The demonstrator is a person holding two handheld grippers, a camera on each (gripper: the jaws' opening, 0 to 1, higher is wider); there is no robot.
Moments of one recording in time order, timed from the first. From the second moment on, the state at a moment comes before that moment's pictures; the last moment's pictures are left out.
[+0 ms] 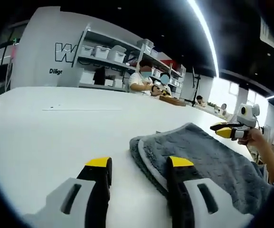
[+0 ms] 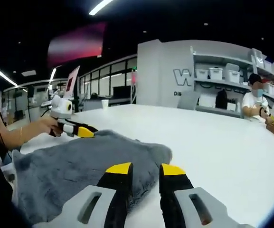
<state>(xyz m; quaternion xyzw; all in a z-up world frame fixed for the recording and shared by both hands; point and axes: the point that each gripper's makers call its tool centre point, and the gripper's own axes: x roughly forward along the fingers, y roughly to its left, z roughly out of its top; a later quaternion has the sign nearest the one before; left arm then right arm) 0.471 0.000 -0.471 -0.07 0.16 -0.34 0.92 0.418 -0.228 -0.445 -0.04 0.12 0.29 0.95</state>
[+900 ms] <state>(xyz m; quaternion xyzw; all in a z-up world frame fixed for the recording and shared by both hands) 0.484 -0.023 -0.478 -0.08 0.17 -0.37 0.91 0.422 -0.229 -0.471 -0.01 0.15 0.28 0.95</state>
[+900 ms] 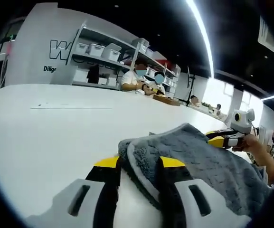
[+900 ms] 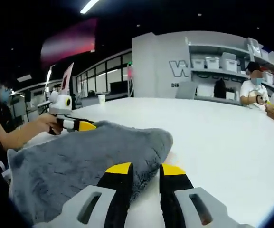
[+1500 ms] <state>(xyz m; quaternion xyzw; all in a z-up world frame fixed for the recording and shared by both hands) 0.486 -0.025 -0.475 -0.08 0.15 -0.38 0.91 0.429 -0.234 -0.469 0.00 0.14 0.26 0.96</state>
